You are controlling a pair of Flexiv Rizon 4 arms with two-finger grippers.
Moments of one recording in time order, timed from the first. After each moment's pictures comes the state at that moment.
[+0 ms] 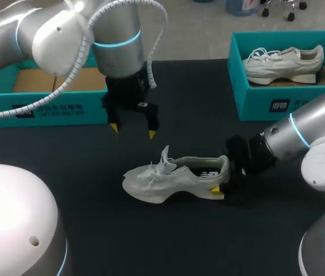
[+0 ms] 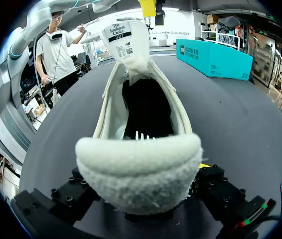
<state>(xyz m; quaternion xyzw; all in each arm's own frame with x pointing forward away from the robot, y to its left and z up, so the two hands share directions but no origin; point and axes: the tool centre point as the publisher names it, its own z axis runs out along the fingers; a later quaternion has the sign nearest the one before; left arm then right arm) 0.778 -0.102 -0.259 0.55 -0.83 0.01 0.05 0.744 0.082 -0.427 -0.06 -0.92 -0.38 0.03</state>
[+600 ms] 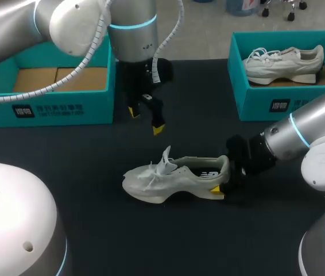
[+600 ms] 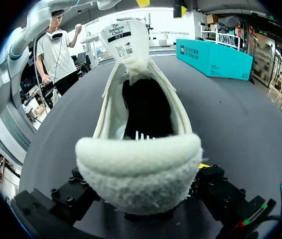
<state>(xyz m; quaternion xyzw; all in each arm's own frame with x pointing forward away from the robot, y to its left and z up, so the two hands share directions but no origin) 0.796 -0.129 -0.243 0.30 -0.95 0.02 0.06 0.743 0.082 -0.426 -0.06 -0.92 -0.38 0.03</state>
